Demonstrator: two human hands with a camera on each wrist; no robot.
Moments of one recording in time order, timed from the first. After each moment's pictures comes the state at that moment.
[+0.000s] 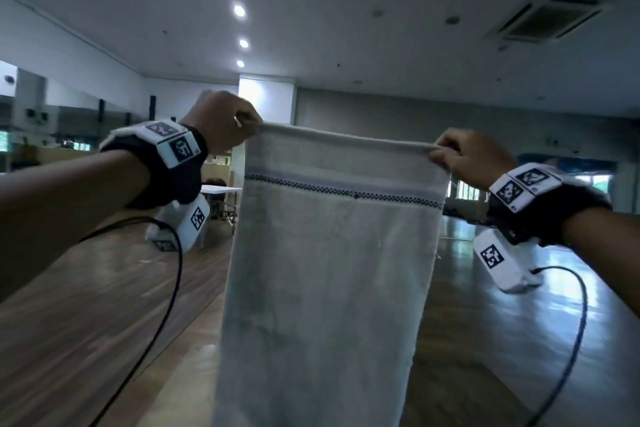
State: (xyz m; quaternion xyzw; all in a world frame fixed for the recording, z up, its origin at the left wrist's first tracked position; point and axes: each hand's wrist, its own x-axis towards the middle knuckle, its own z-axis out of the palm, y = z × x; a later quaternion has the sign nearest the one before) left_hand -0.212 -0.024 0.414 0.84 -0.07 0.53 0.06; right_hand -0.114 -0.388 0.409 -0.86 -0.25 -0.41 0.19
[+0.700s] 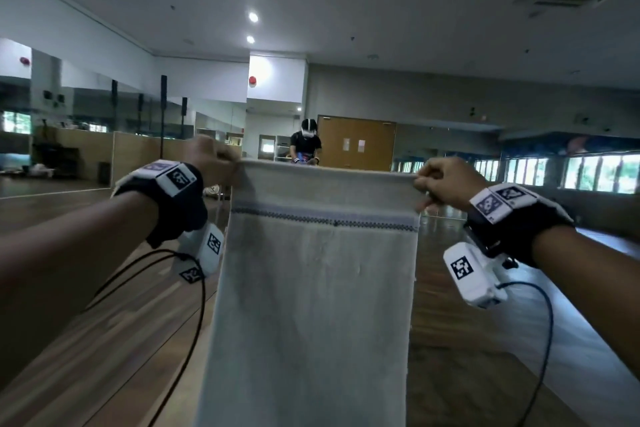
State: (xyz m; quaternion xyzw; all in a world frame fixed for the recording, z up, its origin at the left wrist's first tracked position) left_hand -0.141 0.037 0.328 0.87 0.09 0.41 0.26; right_hand -0.033 -0.321 0.337 -0.87 -0.25 -0.22 0.36
